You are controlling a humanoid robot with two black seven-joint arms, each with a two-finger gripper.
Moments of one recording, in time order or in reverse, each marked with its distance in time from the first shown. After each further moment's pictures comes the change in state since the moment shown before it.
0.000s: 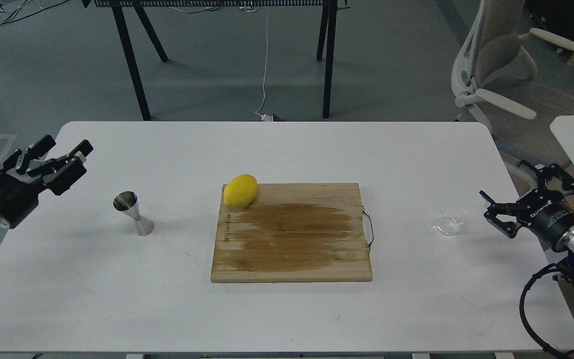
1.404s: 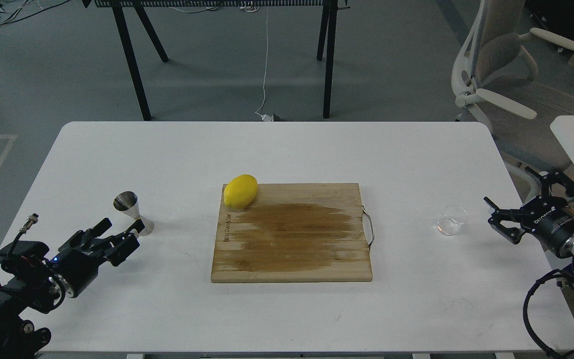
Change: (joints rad) left arm 0.096 -0.339 0.012 0.229 0.027 0.000 0.000; right arm -0.014 -0.004 0.001 -0.020 -0.001 0.000 0.001
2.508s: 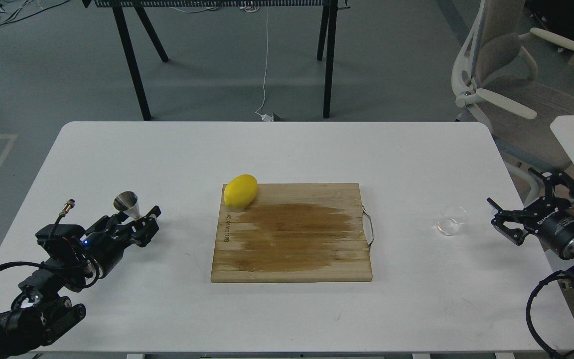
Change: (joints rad) left arm -0.168 -0.231 0.093 0.361 -0.009 0.000 0.000; right arm -0.009 -0.008 0.005 0.000 0.001 0.000 0.001
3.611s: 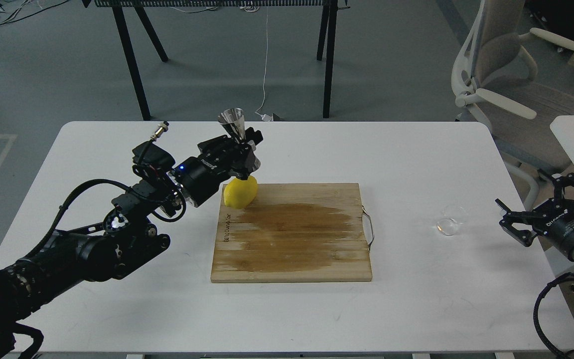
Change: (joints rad) left arm -0.297 -0.180 0.086 -0.294 0.199 0.000 0.000; right arm -0.017 -0.020 0.021 -0.015 0.000 0.000 0.001
